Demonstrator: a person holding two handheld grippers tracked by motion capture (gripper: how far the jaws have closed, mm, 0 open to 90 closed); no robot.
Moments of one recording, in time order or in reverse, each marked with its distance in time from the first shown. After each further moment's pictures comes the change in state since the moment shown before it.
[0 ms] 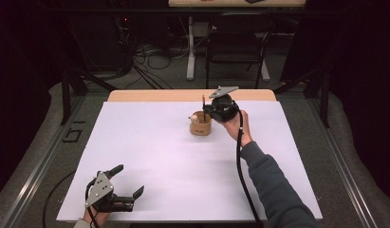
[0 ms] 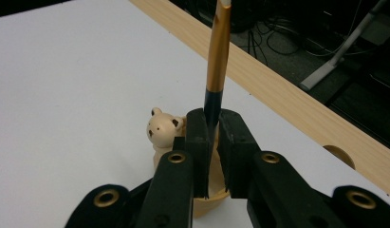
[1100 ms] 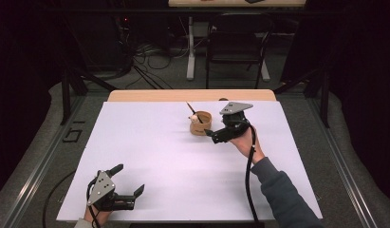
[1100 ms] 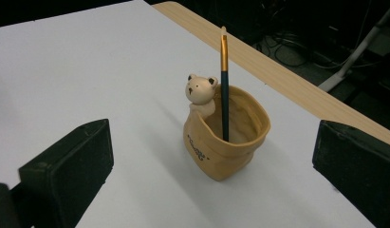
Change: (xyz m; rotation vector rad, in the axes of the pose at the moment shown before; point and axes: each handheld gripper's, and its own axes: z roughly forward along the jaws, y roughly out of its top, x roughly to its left) left arm 0.000 0.001 0.004 0.016 0.026 -0.007; right arm 0.020 -0.040 -0.041 -0.080 0.034 -0.009
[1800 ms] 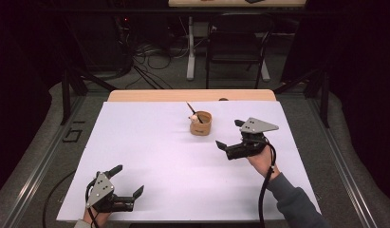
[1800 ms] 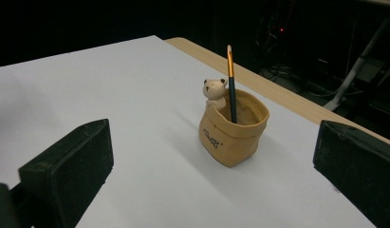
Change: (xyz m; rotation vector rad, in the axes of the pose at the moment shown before) left arm -0.002 -0.001 -0.003 -0.004 0.001 0.010; right arm 0.019 -0.036 -0.059 -0.171 0.000 0.024
